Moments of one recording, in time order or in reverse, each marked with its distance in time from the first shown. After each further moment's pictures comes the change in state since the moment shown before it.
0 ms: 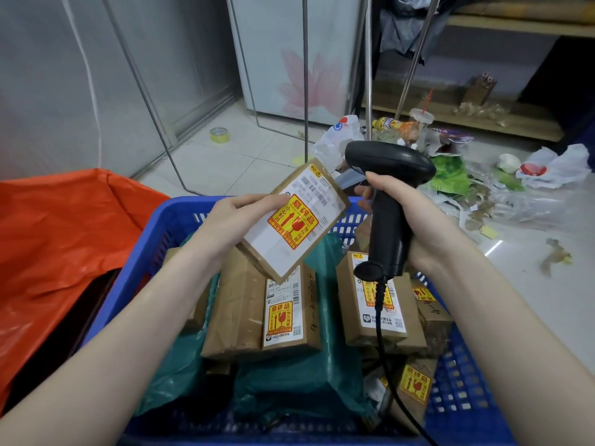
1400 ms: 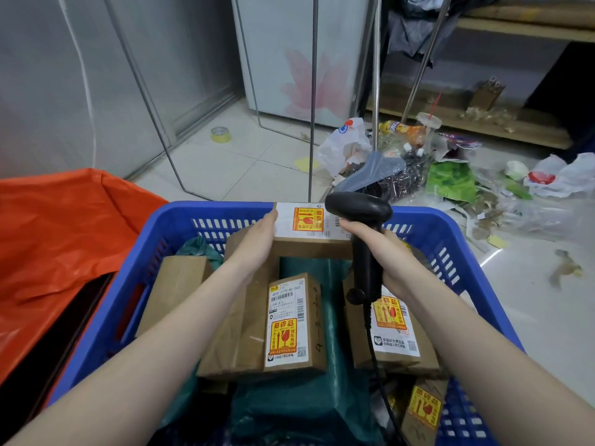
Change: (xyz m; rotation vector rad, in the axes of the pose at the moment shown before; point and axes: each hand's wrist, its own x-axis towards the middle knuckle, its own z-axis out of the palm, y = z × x) left_hand 0.072 -0.061 0.038 -0.015 0.093 -0.149; right_hand 0.057 0.057 0.009 -0.182 0.007 0.138
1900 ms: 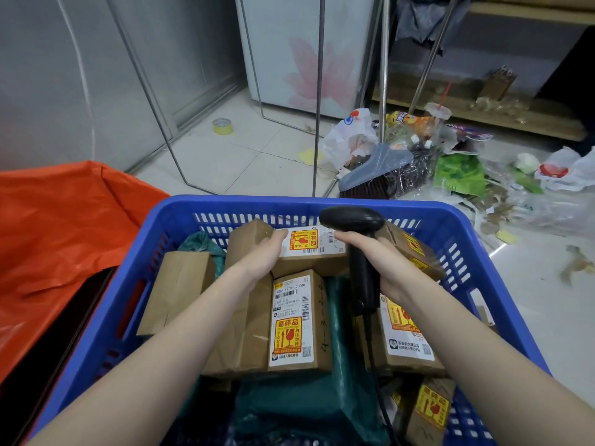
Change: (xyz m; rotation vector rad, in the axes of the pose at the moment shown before) left_hand -0.002 -0.013 0.008 0.008 -0.112 -0.145; right_hand 0.019 0.024 0.005 -0.042 -0.049 0.090
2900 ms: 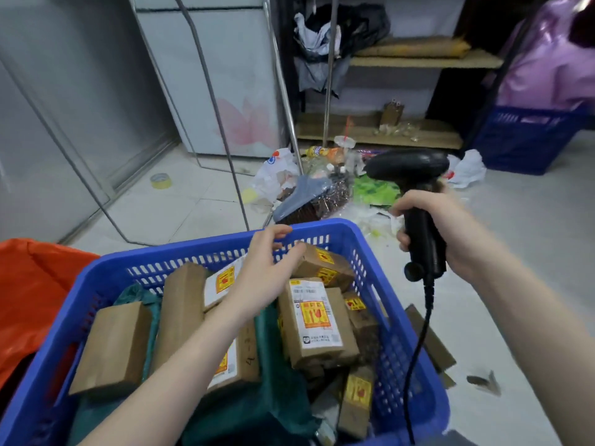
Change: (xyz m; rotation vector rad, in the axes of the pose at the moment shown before) left_hand -0.114 0.072 0.094 0.194 -0.072 0.650; right_hand -0.157 -0.071 -0.164 0.135 0.328 -0.377
